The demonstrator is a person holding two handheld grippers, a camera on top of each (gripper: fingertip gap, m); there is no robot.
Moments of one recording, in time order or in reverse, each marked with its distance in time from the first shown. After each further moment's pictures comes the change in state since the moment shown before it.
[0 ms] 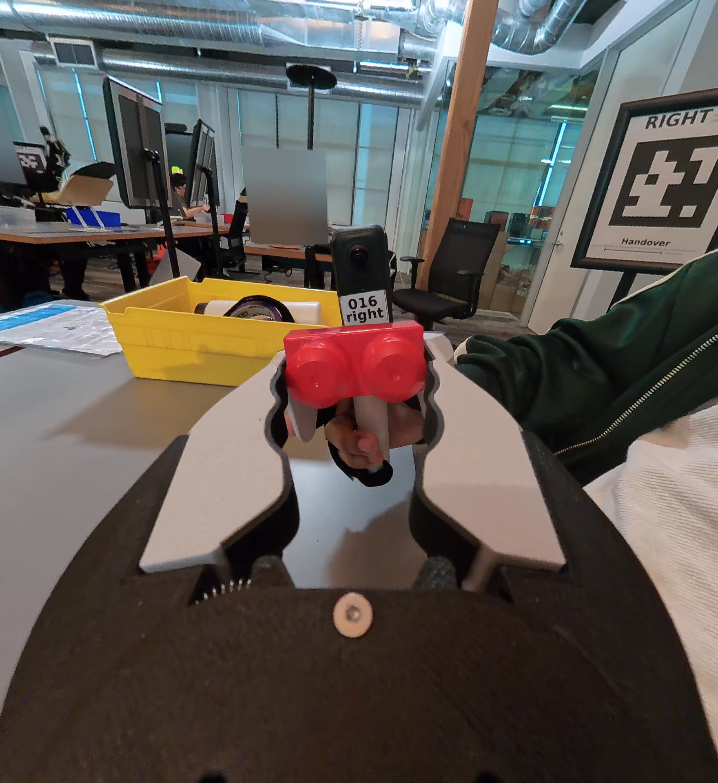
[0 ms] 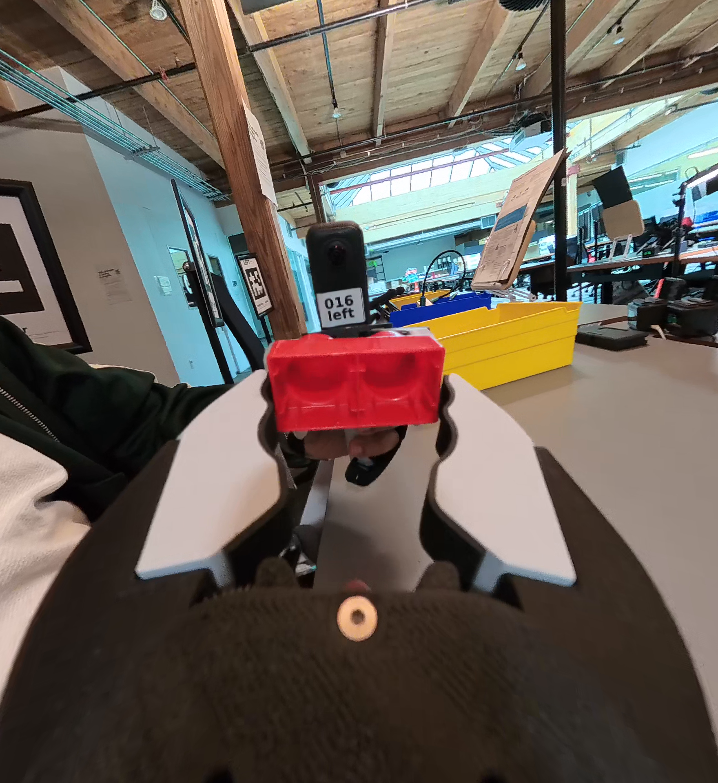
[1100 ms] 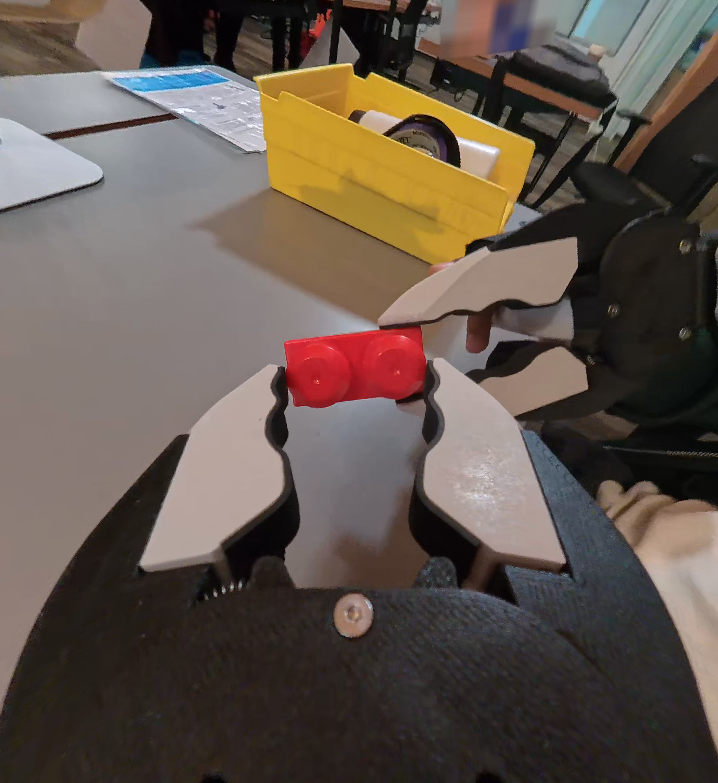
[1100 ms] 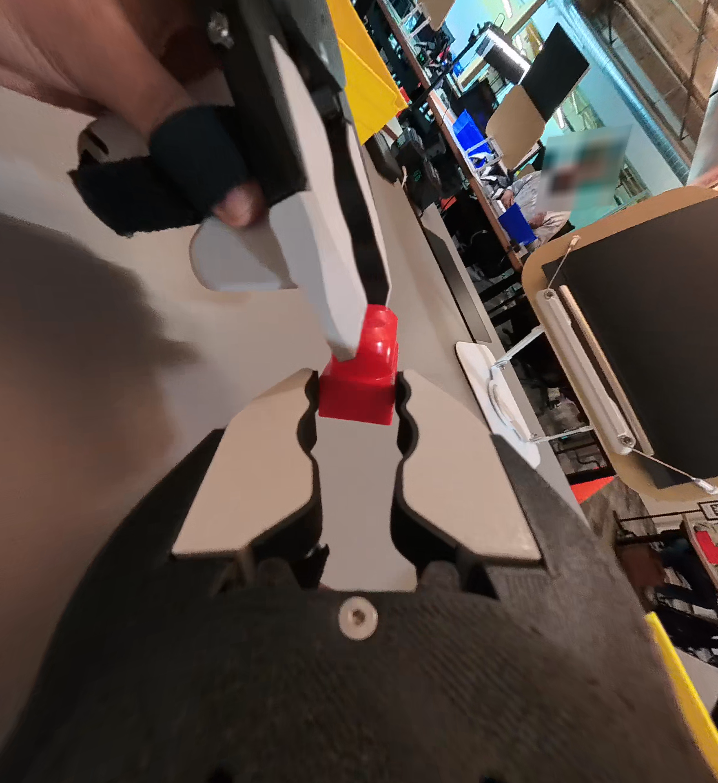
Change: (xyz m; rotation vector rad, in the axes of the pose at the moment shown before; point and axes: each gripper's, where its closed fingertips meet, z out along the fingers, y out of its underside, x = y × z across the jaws) left arm -0.065 0.063 -0.019 -0.378 -0.416 -0.174; right arm 0.060 0.056 -0.019 -0.763 0.568 -0.947
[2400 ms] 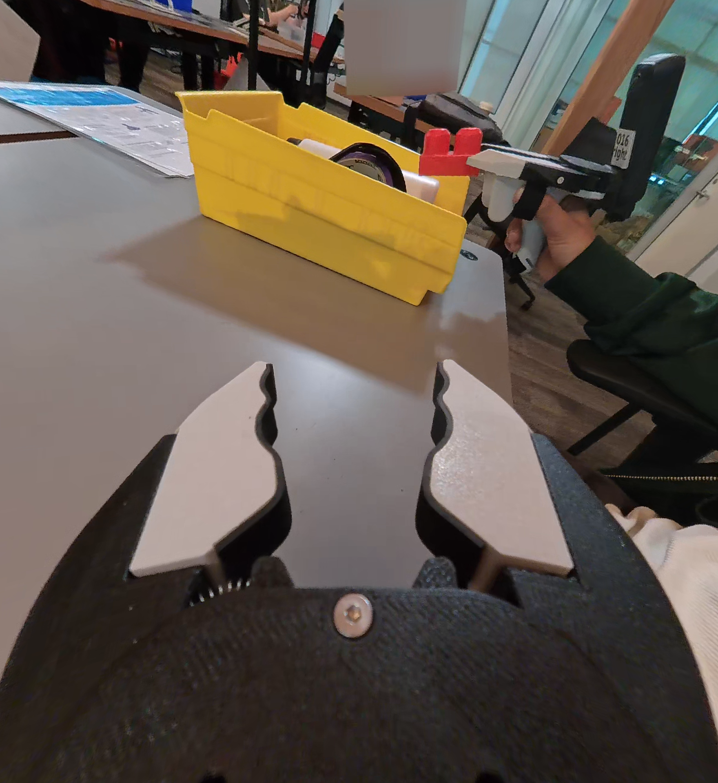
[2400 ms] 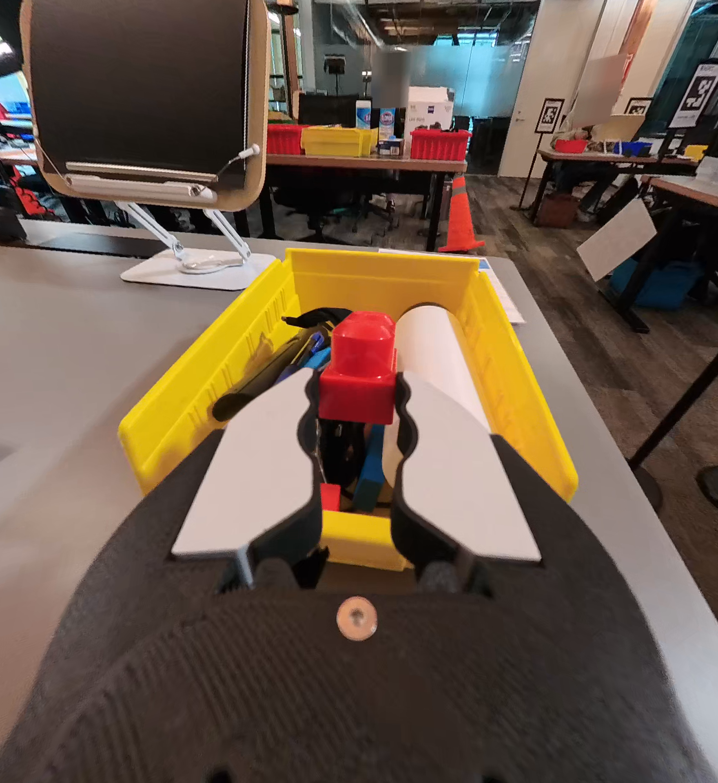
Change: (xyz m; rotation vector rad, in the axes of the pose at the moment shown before) left arm 0.005 -0.005 0.048 0.074 0.204 -0.026; right arm 0.167 0.218 -0.247 -0.113 0.664 0.880
